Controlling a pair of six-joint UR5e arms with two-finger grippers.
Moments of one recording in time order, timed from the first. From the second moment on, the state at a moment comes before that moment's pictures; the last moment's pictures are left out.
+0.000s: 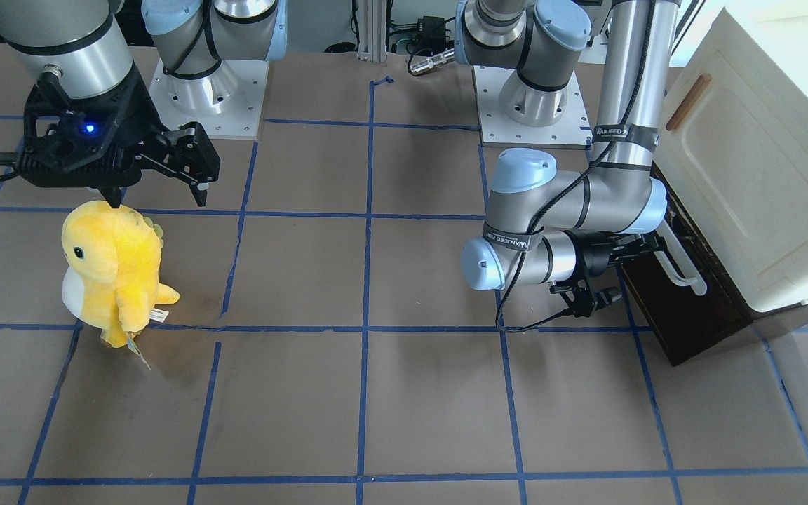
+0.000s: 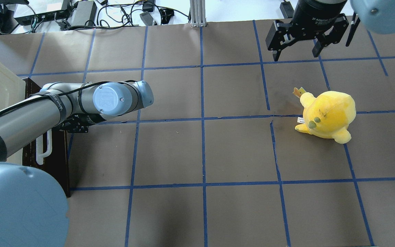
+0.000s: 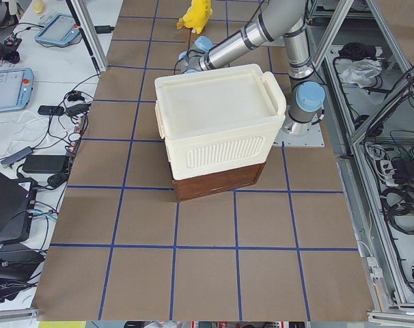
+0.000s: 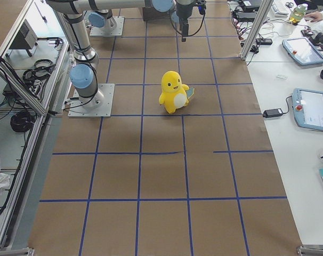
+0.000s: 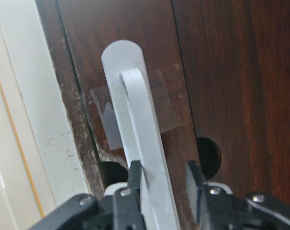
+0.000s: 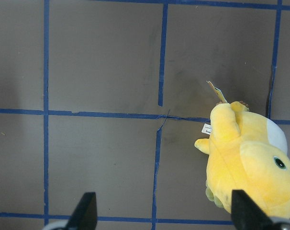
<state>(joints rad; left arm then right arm) -1.65 -2.05 -1.81 -1.88 2.80 -0.86 1.60 -1.48 1.44 -1.57 -1.58 -0.02</state>
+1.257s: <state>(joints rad) -1.66 -2.04 -1.81 -1.93 2.79 -0.86 1.60 -1.48 1.44 -1.57 -1.58 -0.02</state>
